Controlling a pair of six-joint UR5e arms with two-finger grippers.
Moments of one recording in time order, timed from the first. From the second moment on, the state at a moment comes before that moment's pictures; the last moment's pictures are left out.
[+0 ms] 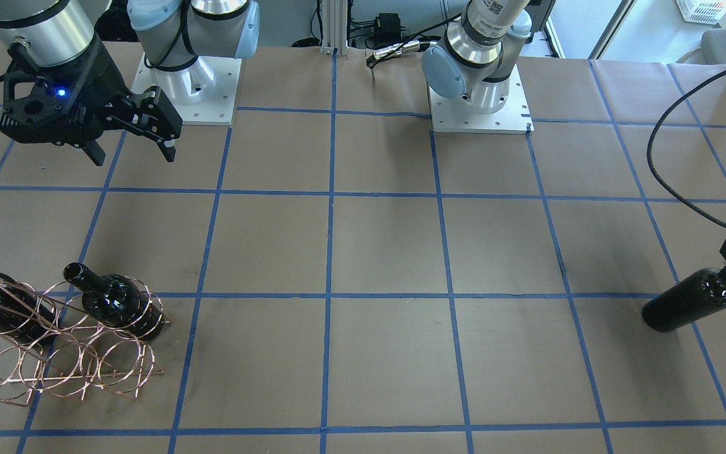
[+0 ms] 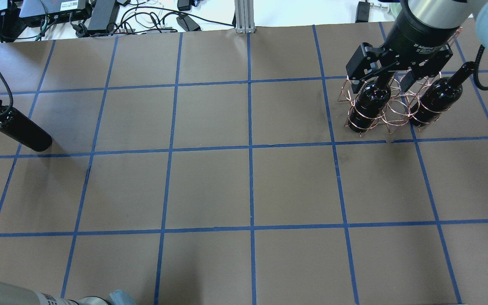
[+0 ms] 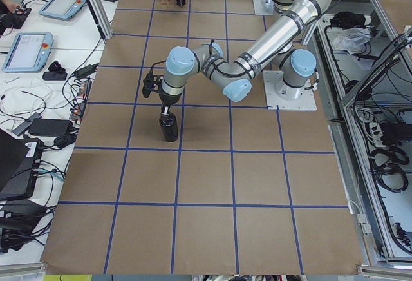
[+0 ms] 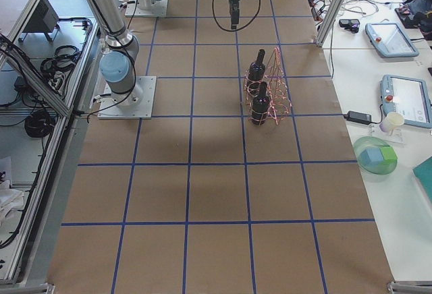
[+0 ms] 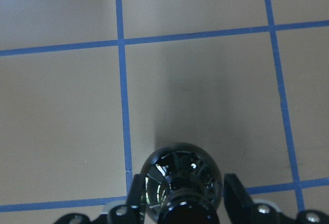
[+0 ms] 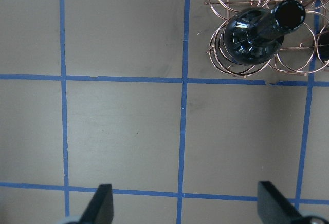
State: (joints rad) left arm -0.86 -1.83 -1.65 -1.00 1.38 0.77; right arm 1.52 -1.59 1.56 -1.56 -1.50 -0.09
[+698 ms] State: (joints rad) left arm -0.86 -1.82 -1.65 -1.02 1.38 0.76; right arm 1.51 -1.59 1.56 -1.56 -1.51 -0.10
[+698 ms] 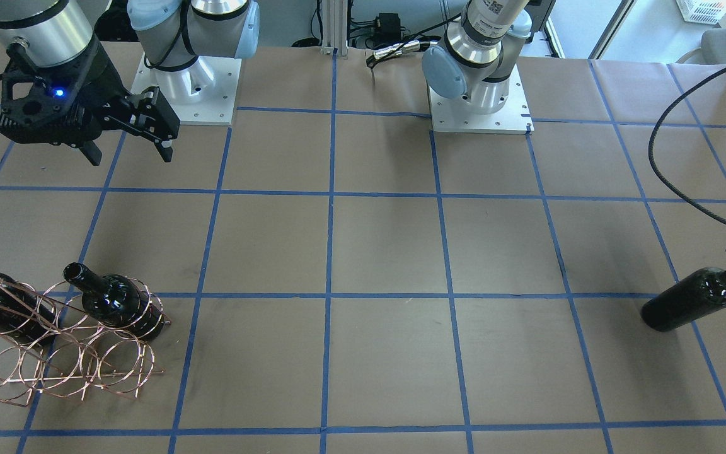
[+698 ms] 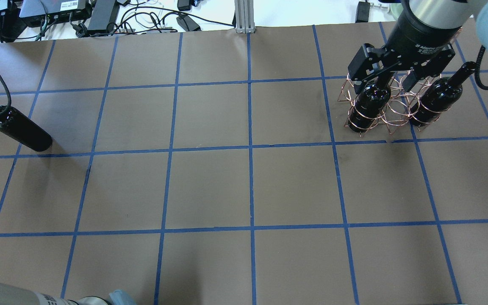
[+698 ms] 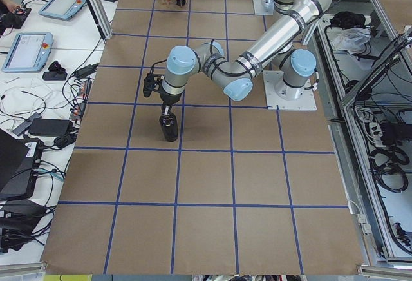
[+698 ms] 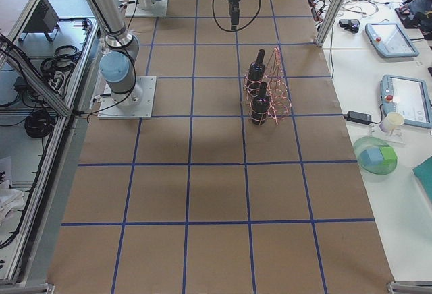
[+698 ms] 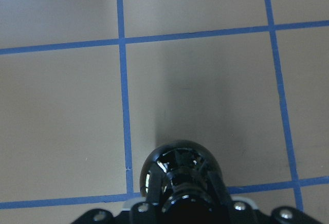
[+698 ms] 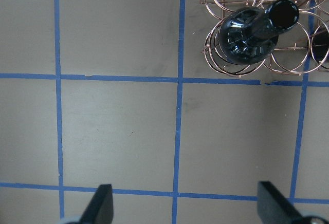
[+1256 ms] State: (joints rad) left arm -1.00 -1.64 -1.67 -1.28 1.38 0.65; right arm 1.51 -1.59 1.56 -1.56 -1.52 -0.10
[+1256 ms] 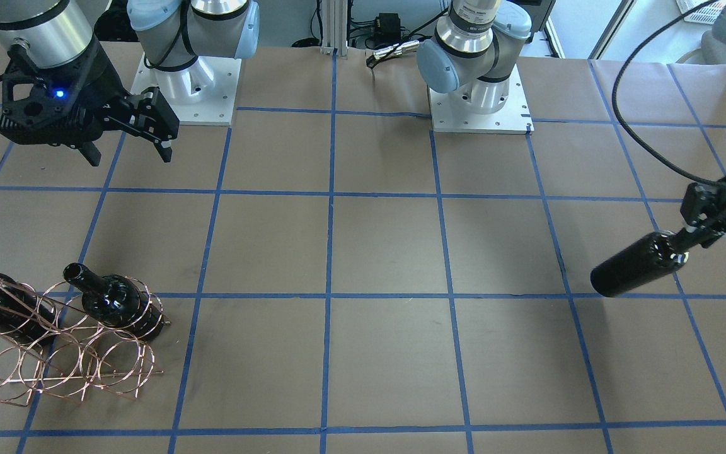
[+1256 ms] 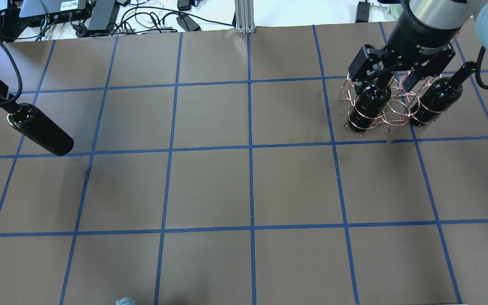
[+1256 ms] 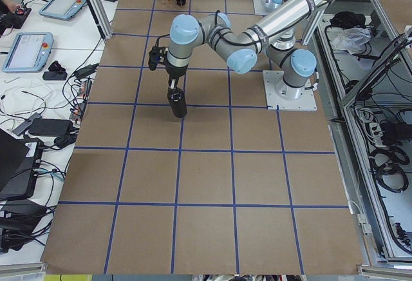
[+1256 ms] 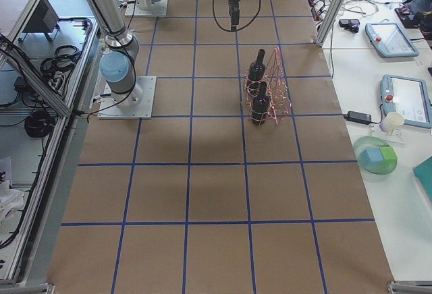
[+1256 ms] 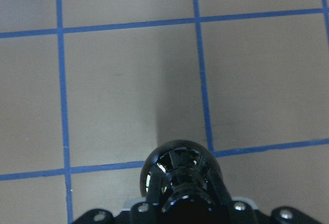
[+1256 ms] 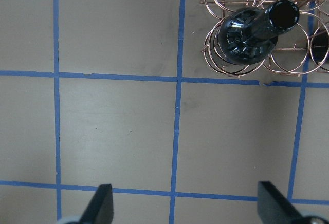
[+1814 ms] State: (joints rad) left arm -1.31 -1.43 -1.79 -1.35 1.43 0.28; right arm 1.51 -1.59 1.57 -1.57 -1.54 -0.12
